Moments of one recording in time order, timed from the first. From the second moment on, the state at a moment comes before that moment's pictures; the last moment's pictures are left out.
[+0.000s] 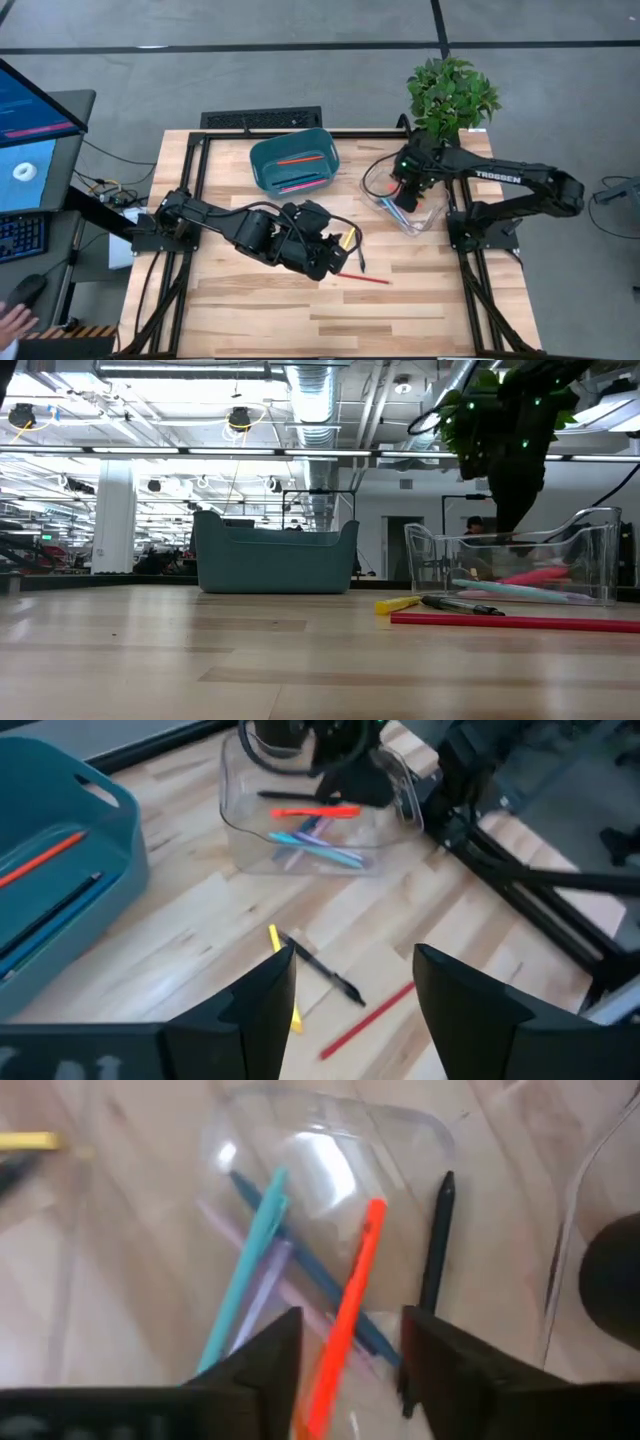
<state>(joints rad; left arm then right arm) -0.39 1.99 2.27 -1.24 -0.67 -1.09 -0.46 1.19 0.77 -0.87 0.03 0.00</state>
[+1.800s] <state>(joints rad) -0.27 2.41 1.96 -0.67 -0.02 -0.30 -0.20 0.56 1.03 -1.27 -0.16 0.33</state>
